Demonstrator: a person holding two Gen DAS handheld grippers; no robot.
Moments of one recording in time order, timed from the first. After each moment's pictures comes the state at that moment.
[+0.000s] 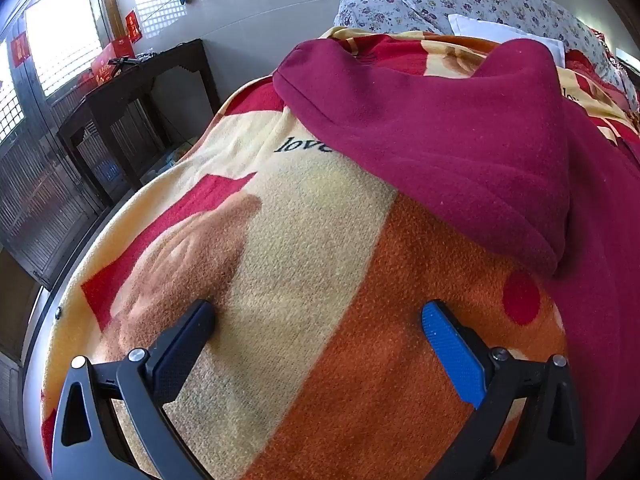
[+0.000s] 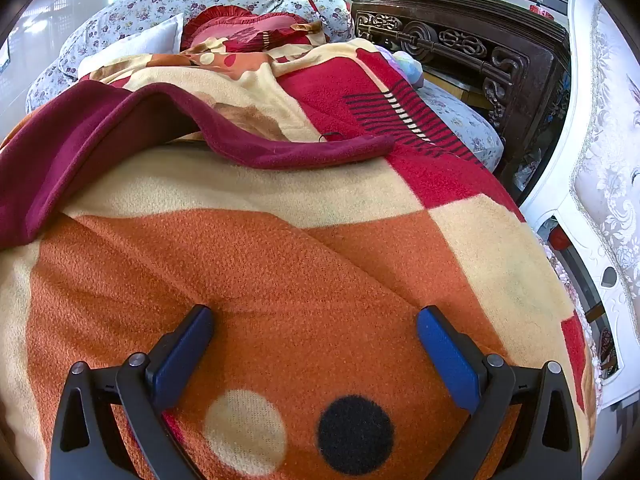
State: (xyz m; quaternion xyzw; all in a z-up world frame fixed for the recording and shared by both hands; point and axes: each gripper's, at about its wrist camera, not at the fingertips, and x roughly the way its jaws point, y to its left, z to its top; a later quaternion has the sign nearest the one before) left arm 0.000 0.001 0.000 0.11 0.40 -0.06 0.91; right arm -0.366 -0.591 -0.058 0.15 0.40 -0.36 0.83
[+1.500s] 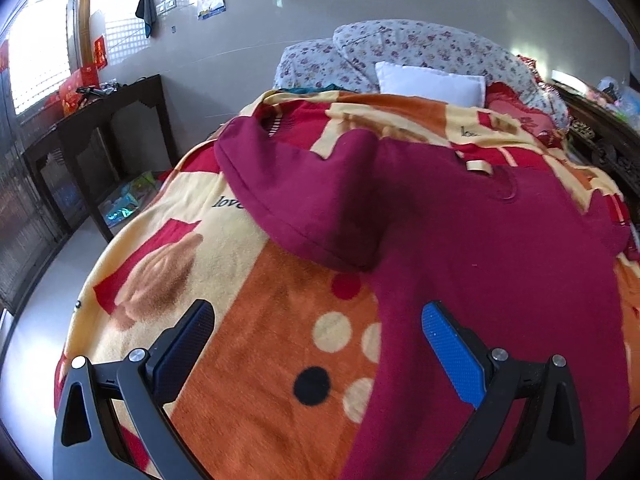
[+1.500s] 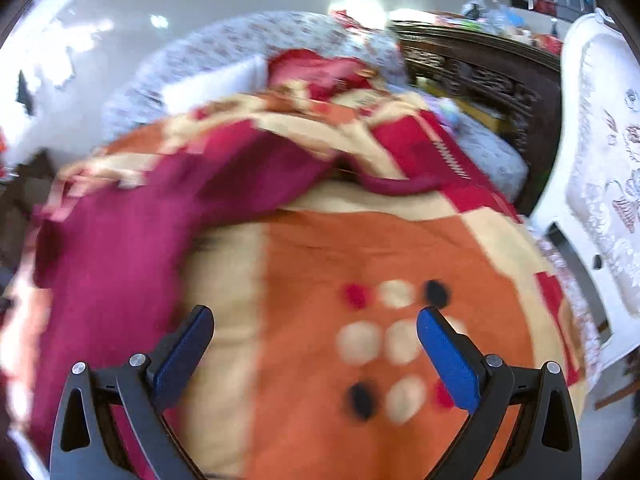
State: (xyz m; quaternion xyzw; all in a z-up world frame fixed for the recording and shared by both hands) left arm -0.102 -0.030 0.083 0.08 0.35 -0.17 0.92; right arm -0.421 -0.421 0.069 0.18 0.35 -0.25 0.89
